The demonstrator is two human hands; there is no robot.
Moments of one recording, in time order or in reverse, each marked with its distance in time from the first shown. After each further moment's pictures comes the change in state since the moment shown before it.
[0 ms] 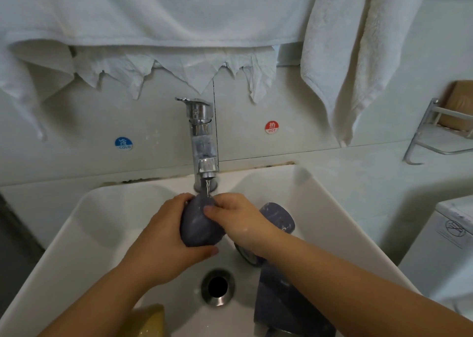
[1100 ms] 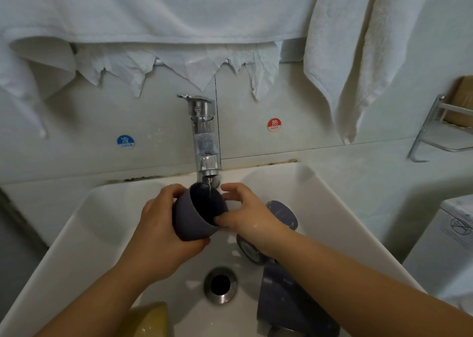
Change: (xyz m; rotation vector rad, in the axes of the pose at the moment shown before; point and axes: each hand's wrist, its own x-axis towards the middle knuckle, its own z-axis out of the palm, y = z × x) left_hand 0.000 -0.005 0.000 -0.071 0.149 -0.005; right_hand 0.002 0.015 -0.014 0.059 0.017 0.055
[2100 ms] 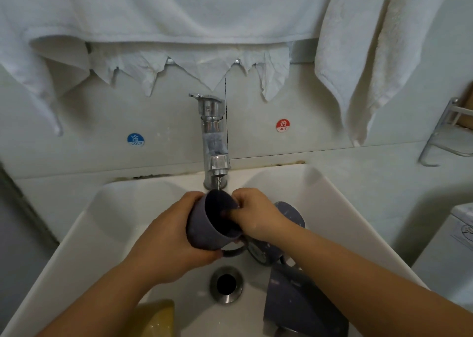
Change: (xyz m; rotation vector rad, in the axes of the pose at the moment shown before) left_hand -0.005 0.013 -0.010 -0.012 -0.174 0.044; right_hand 0.011 -0.006 -0.006 -0.428 -0.028 -0.065
